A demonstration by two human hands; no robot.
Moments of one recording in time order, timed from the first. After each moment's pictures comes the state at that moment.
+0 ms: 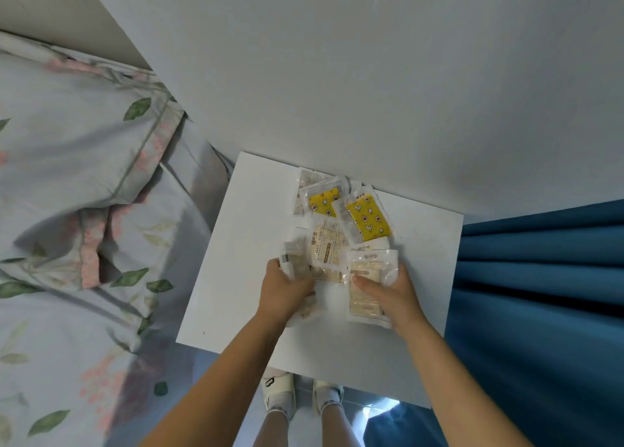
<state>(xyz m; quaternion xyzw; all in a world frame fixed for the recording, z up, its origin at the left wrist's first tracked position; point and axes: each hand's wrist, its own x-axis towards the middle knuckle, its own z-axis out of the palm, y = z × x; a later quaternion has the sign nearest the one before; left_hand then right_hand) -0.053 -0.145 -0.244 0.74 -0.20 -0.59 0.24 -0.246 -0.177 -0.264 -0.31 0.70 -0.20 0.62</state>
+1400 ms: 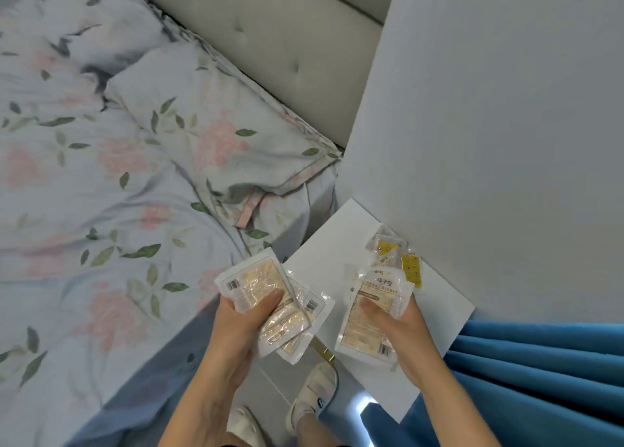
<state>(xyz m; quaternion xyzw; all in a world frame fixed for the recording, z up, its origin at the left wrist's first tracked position) -0.006 0.051 0.018 0.62 0.07 -0.46 0.63 -0.182 -0.104 -0.001 -0.48 0.51 -0.10 0.70</state>
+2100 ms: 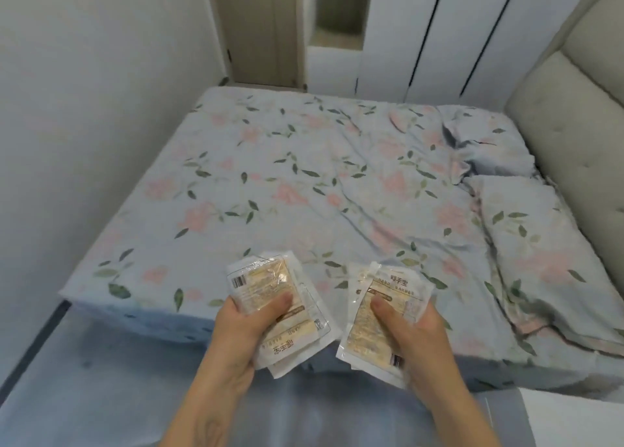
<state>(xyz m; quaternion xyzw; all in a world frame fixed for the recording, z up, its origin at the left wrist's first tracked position) -0.013 0.630 0.214 0.53 0.29 -0.07 0.79 0.001 0.418 0.209 -0.66 0.17 0.10 0.73</state>
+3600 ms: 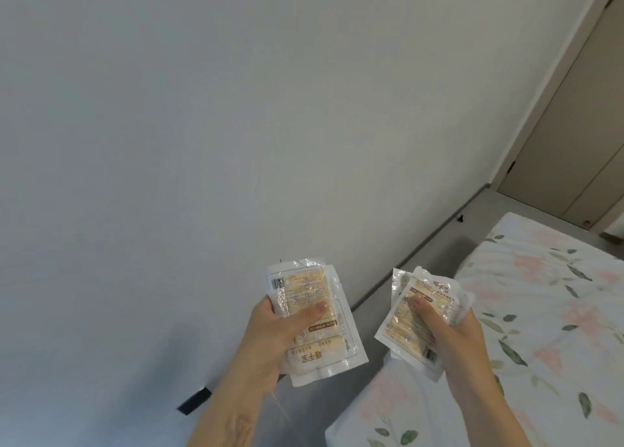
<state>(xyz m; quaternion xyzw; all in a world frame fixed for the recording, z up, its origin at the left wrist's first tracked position) 0.074 1.481 0.294 0.49 0.39 0.17 0.76 0.243 1.324 0.258 -0.69 -0.08 0.22 0.68</state>
